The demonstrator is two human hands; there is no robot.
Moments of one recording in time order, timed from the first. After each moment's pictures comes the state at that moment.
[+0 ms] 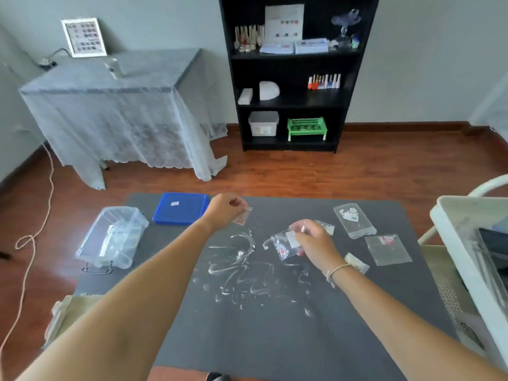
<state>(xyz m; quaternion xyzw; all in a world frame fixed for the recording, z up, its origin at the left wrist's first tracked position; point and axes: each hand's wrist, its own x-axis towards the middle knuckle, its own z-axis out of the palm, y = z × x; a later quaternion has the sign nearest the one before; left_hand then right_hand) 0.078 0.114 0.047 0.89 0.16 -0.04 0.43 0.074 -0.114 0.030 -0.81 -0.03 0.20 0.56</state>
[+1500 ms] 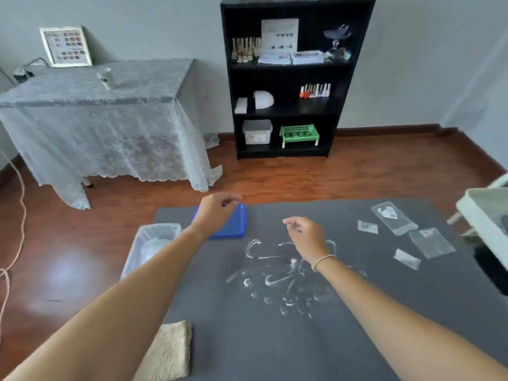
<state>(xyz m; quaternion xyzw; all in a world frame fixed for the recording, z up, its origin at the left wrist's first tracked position) 0.050 0.263 0.057 0.90 0.10 0.05 0.41 0.058 0.048 0.013 -0.87 -0.02 0.08 0.48</state>
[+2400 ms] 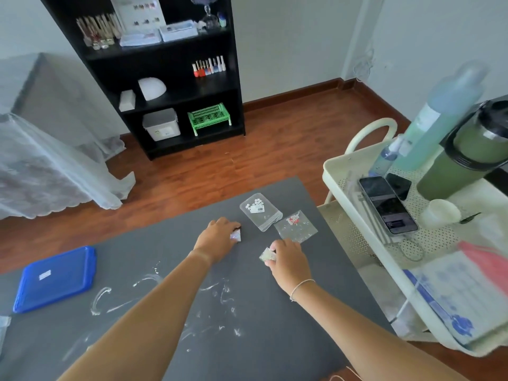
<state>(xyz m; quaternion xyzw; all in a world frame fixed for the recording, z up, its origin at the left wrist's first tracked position) 0.152 -0.049 -0.028 0.96 -0.08 -0.20 0.16 0.079 -0.219 -0.044 -0.96 0.04 0.14 0.23</state>
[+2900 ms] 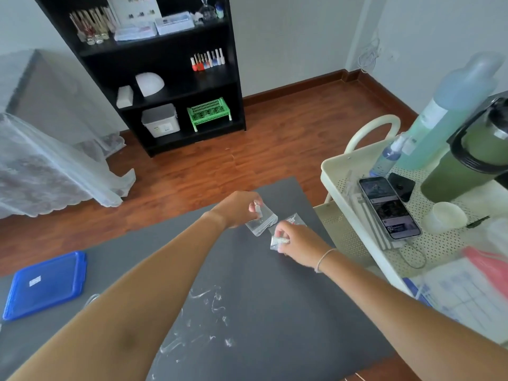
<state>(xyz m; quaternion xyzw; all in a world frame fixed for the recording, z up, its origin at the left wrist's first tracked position) 0.215 -0.106 0.010 0.93 -0.18 -0.23 0.24 0.128 -0.278 -0.012 -0.92 -0.03 0.23 0.33</state>
